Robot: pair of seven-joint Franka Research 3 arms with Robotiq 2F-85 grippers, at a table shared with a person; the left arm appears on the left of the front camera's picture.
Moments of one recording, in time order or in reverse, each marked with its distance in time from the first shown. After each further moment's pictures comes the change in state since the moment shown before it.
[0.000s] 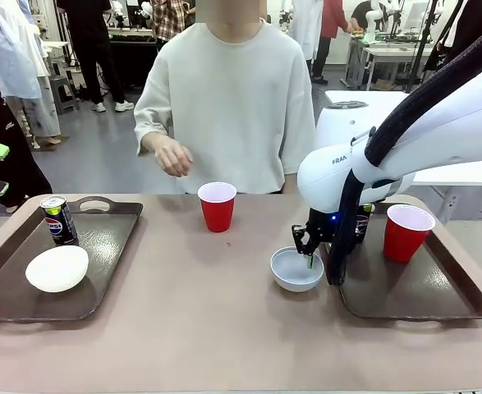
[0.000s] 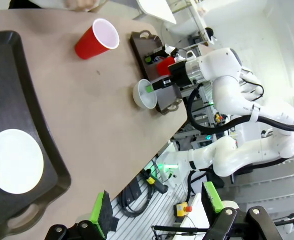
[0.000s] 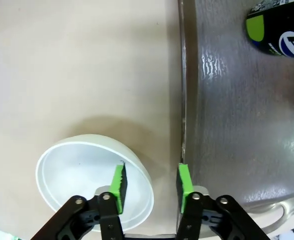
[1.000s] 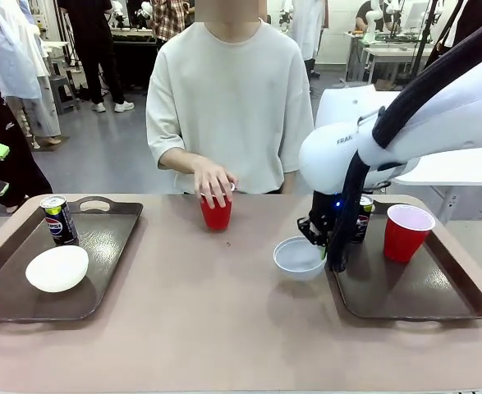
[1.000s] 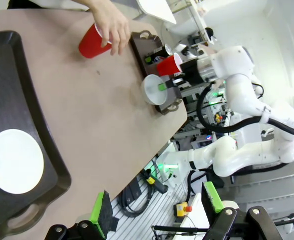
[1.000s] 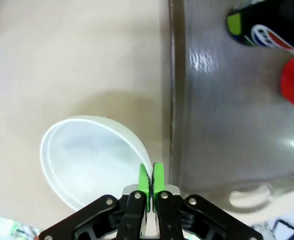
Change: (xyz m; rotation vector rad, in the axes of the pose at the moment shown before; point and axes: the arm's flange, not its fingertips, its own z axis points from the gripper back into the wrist) left arm 0.000 0.000 0.000 0.000 0.000 0.000; right arm -0.012 -0.005 0.052 -0.023 0.007 0.014
